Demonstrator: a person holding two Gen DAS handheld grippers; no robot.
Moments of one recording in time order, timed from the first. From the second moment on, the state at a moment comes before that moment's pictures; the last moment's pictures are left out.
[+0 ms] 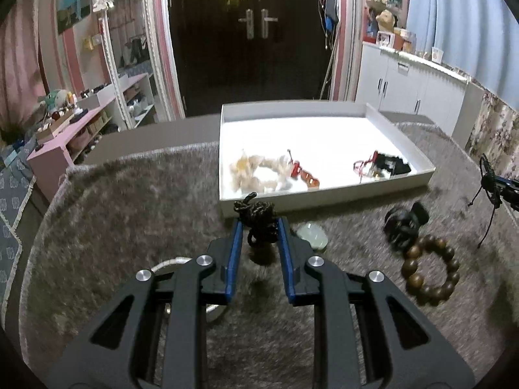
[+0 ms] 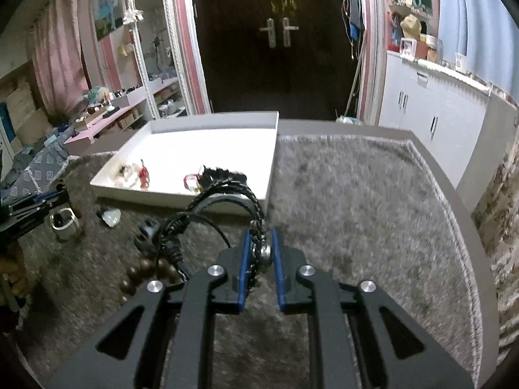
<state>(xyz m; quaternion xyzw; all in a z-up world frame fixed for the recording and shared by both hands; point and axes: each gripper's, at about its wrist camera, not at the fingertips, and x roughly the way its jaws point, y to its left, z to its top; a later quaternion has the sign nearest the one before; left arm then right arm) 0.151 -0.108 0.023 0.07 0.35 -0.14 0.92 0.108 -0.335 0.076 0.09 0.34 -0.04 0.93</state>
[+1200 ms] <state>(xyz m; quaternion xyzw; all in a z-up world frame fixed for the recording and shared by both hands) 0.326 -0.187 0.009 0.06 0.36 -0.15 0.92 0.311 -0.326 0.069 0.02 0.40 -0.06 0.91</state>
